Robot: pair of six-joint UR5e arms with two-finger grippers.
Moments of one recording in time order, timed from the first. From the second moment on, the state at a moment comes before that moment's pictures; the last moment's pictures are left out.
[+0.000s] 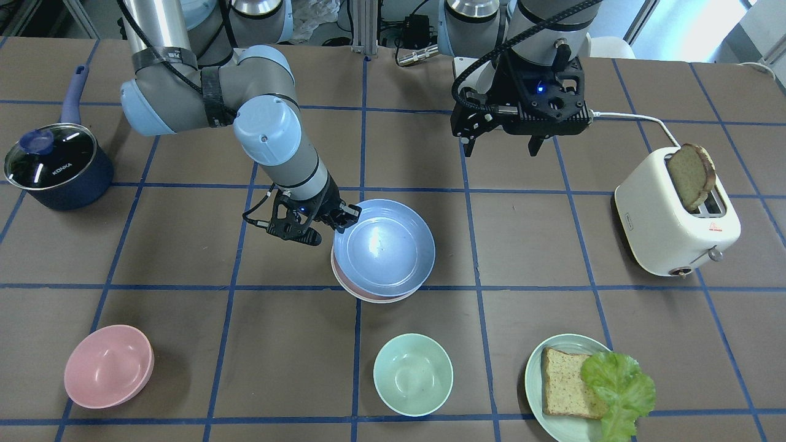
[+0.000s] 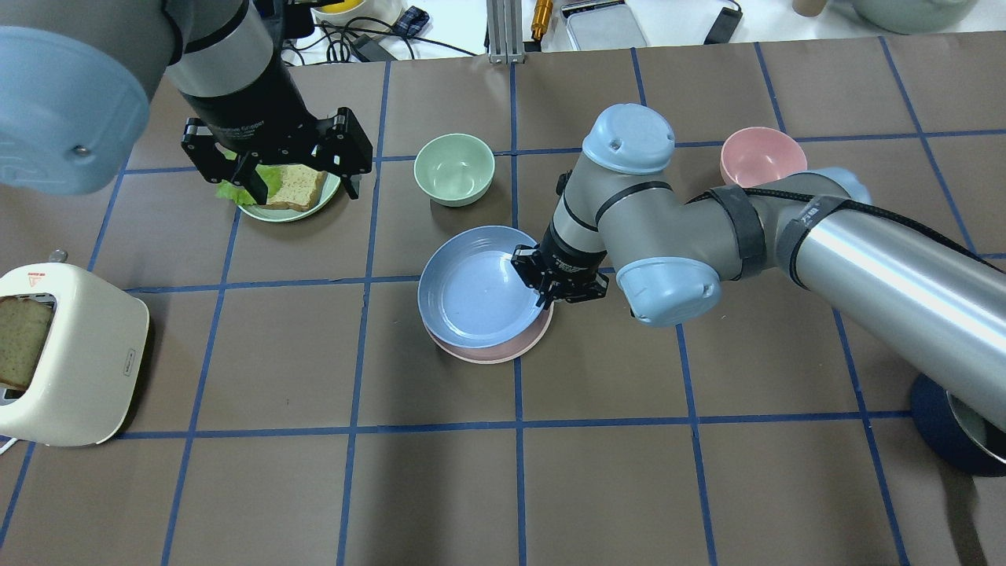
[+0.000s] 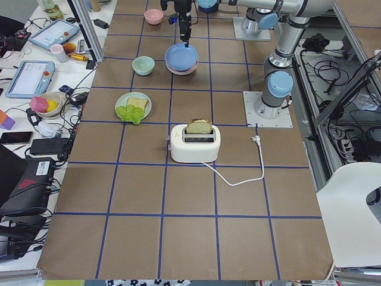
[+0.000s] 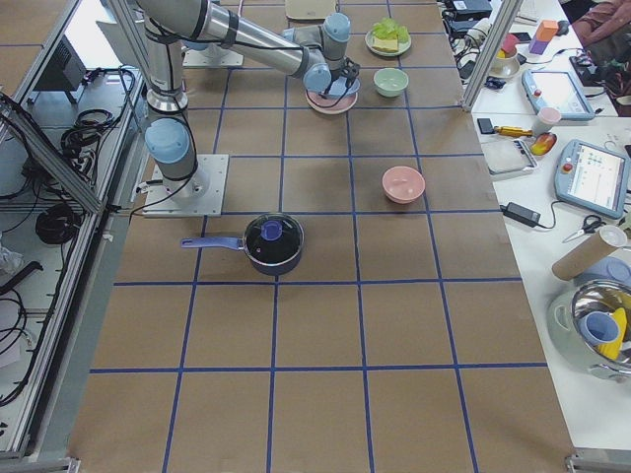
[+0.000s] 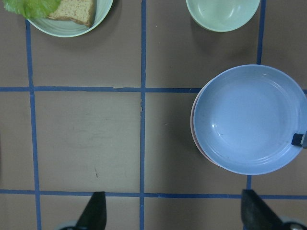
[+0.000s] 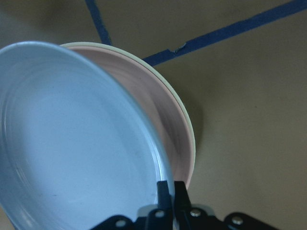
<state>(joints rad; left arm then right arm) -1.68 -1.58 -1.53 -1.59 1.59 -0.13 1.83 -1.30 1.90 -2.16 -1.31 0.60</state>
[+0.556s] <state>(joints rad) -1.68 -1.58 -1.52 -1.59 1.59 -0.13 1.83 -1.30 1.89 -2.16 -1.33 0.60</state>
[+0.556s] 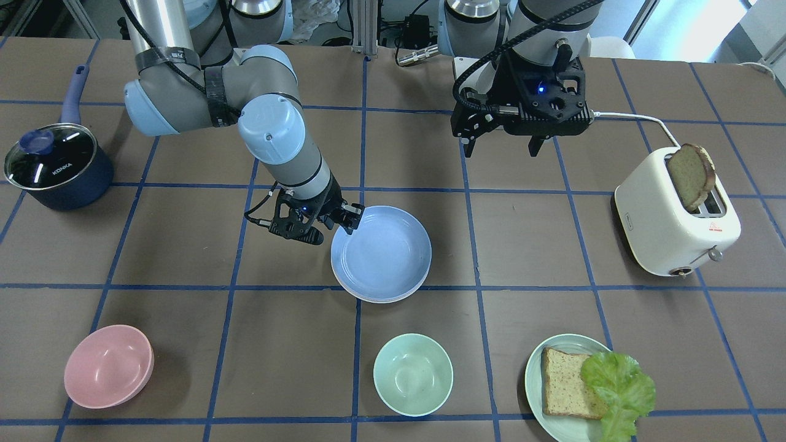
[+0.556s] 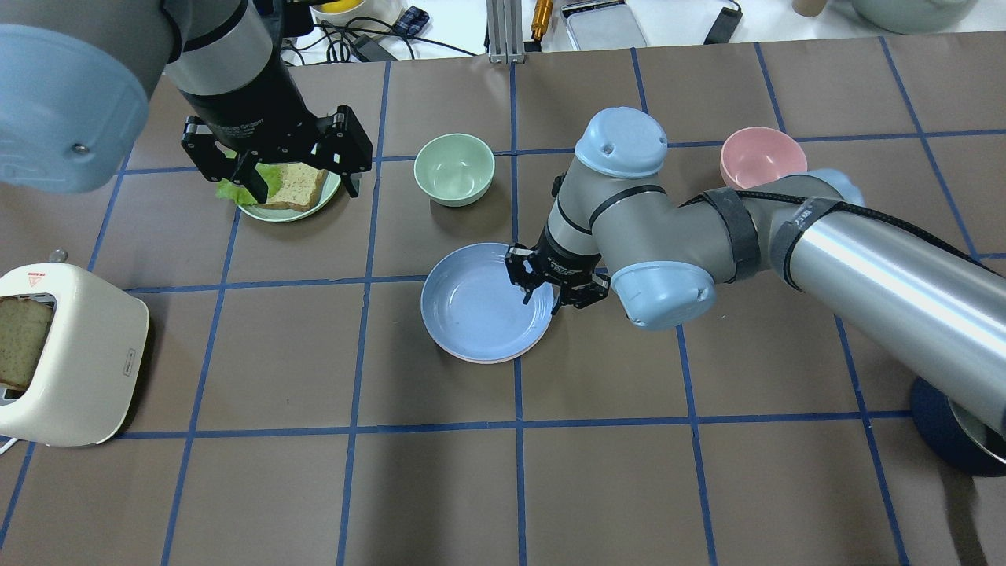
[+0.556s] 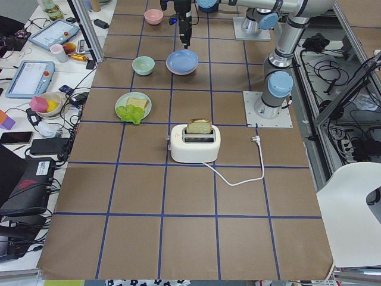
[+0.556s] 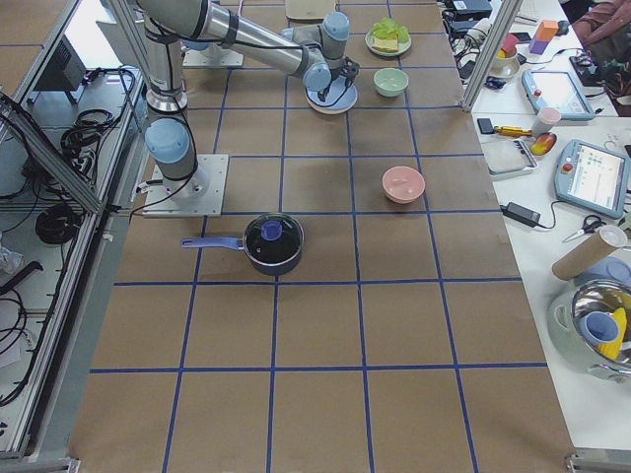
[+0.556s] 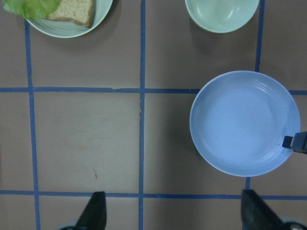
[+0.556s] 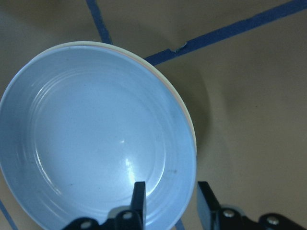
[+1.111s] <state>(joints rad) -1.68 -1.58 -1.52 -1.59 1.59 -0.14 1.74 -1.29 1.75 -2.09 -1.51 0.33</state>
